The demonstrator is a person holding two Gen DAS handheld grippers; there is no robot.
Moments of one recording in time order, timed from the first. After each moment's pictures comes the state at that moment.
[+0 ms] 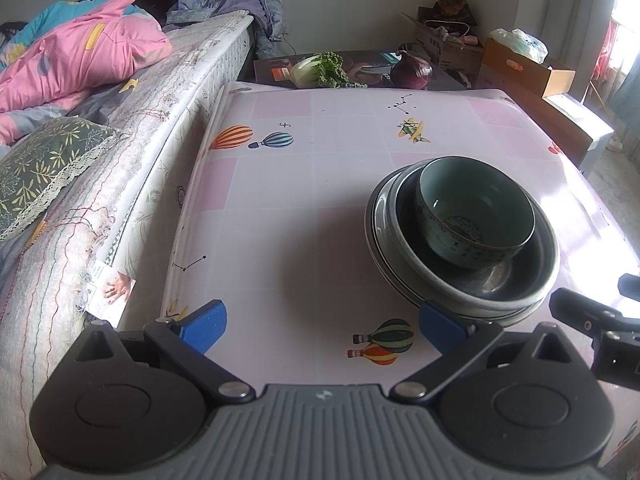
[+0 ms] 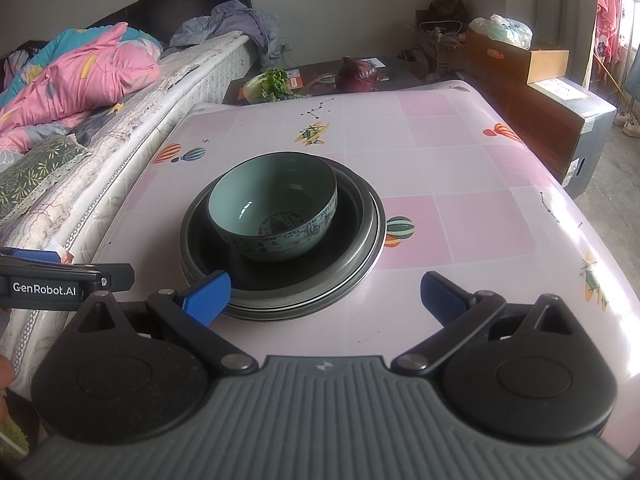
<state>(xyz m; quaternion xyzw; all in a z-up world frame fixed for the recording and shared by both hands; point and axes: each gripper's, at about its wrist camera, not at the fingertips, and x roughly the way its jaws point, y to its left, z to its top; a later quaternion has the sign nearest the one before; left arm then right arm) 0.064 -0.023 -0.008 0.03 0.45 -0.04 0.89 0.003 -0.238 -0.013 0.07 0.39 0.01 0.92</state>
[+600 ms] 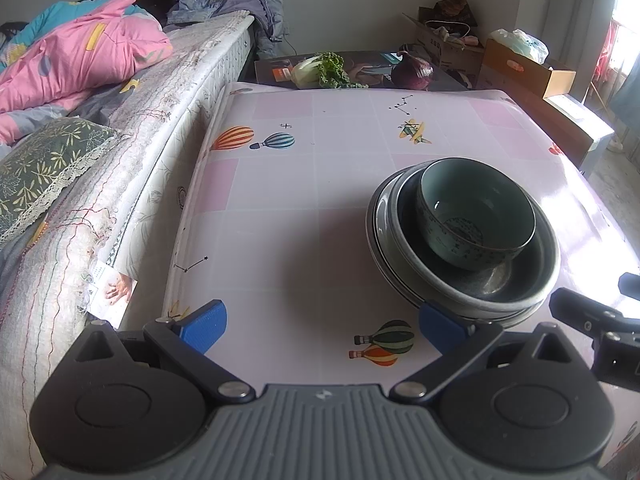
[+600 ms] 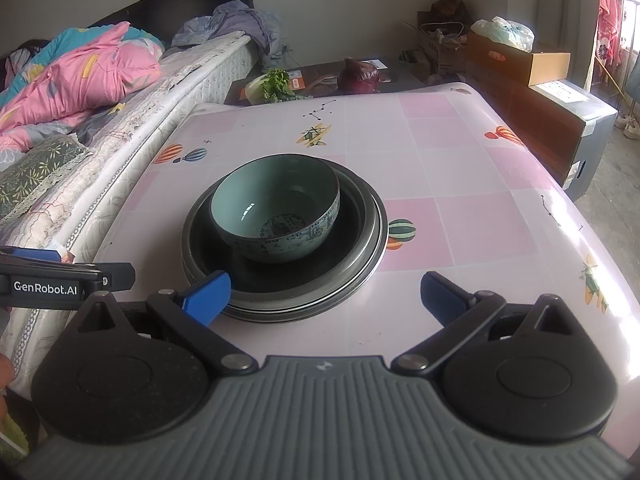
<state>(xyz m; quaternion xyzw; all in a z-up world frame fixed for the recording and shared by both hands) 0.064 -0.023 -0.007 0.03 0.45 -0.04 0.89 0.002 -0.236 -0.013 0.07 0.39 0.02 0.92</state>
